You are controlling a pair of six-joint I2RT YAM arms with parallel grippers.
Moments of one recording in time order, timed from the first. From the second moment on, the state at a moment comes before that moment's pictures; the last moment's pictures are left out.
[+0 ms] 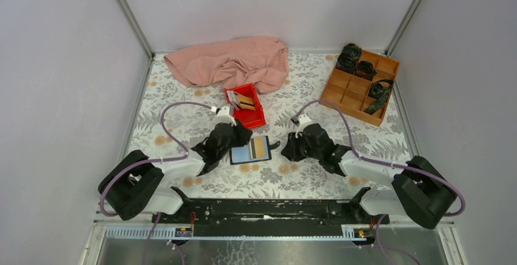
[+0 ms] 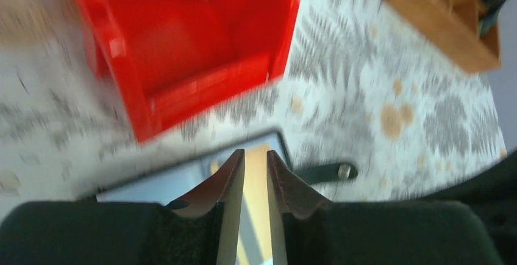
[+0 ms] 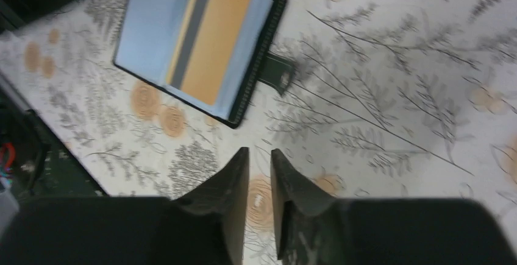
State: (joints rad) left arm -0.70 1.35 0.45 0.52 -0.24 -0.69; right arm 0.74 1.24 0.43 0.17 -0.12 0.46
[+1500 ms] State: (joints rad) left arm -0.51 1.59 0.17 1.06 0.34 -0.89; right arm 0.74 1.69 0.65 0.38 -0.34 0.57
